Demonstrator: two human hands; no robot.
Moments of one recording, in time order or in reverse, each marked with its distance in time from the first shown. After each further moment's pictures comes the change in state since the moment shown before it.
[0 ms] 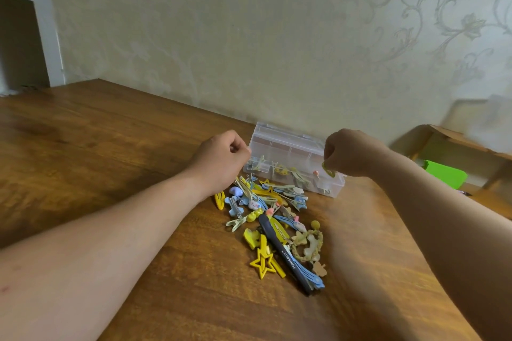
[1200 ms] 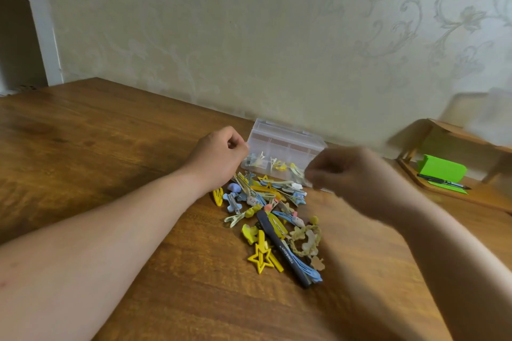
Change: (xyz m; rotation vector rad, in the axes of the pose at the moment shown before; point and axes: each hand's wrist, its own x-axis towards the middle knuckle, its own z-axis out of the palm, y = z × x) left_hand -0.001 0.003 -0.001 -0.005 0.008 -0.027; right_hand -0.112 -0.024 -0.007 0.608 0.057 -0.200
